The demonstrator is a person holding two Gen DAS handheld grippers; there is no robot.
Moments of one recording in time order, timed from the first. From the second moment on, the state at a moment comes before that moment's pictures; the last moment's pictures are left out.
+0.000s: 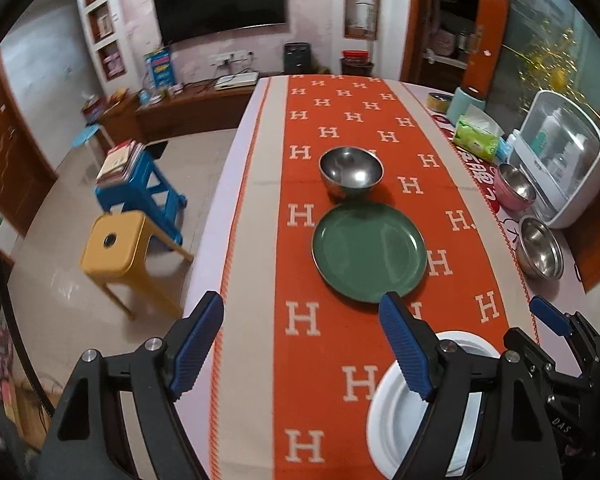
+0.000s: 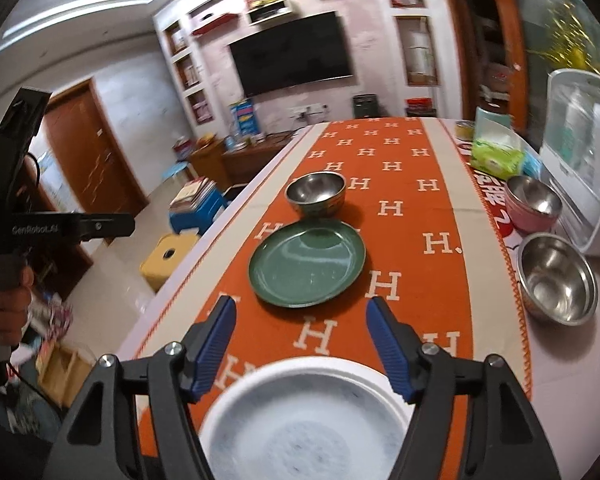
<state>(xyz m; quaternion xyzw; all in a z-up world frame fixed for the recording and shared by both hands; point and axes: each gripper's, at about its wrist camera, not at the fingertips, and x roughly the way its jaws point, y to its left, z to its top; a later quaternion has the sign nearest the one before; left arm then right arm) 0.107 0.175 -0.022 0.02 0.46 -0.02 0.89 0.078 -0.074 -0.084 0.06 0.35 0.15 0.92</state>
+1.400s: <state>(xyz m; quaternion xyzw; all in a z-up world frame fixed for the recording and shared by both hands) 0.302 0.179 -0.152 0.03 0.56 -0.19 0.80 0.210 -0.074 -0.158 0.28 0.43 0.00 0.86</state>
